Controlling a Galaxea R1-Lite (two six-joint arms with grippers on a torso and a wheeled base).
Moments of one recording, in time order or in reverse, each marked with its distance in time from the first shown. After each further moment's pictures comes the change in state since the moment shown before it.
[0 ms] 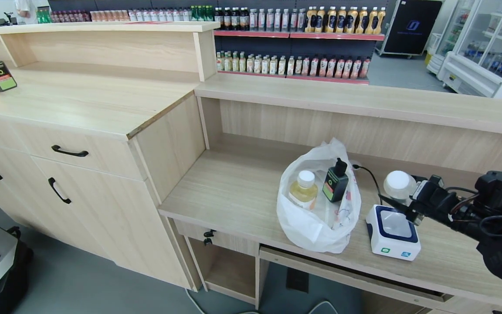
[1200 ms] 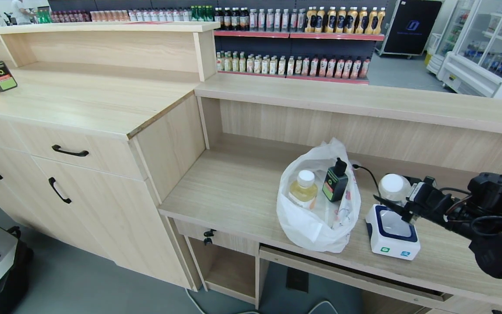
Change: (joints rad) left arm 0.000 0.000 0.000 0.000 0.000 0.000; right arm 0.007 0.058 -0.032 -0.025 0.054 0.014
